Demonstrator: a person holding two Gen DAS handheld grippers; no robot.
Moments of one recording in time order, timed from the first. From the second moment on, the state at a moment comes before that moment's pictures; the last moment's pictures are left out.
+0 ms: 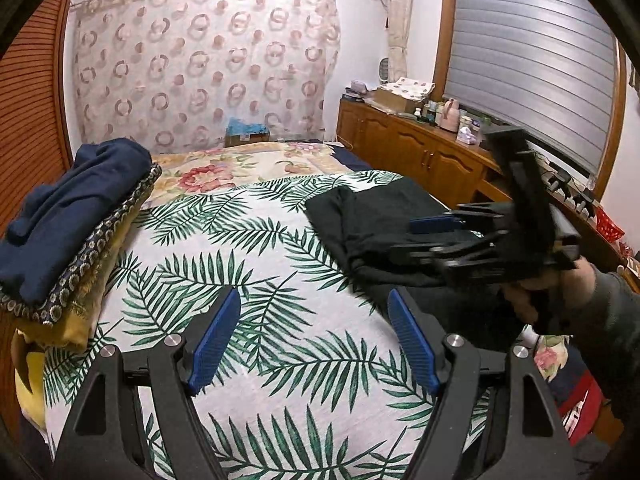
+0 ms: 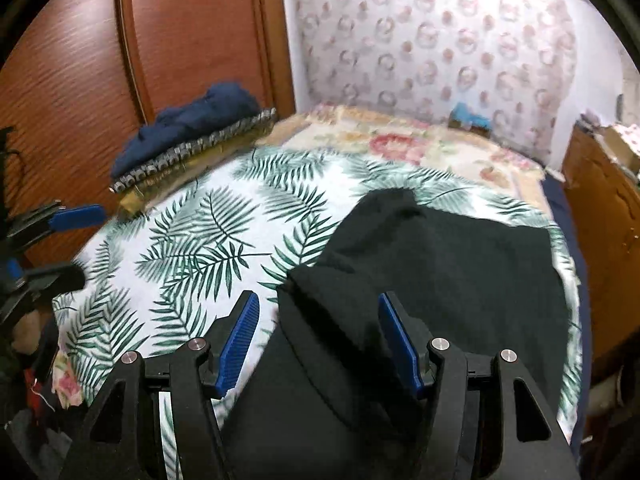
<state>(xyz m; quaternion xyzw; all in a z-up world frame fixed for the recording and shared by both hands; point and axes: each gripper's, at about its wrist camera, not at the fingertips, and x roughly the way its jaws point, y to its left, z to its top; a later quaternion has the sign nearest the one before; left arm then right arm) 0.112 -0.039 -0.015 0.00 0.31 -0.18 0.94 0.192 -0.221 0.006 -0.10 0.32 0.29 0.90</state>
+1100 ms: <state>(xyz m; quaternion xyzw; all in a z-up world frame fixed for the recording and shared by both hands) 0.104 -0.068 -0.041 0.01 0.33 -0.21 0.92 0.305 -0.364 0.055 -0.07 0.33 0.02 0.94</state>
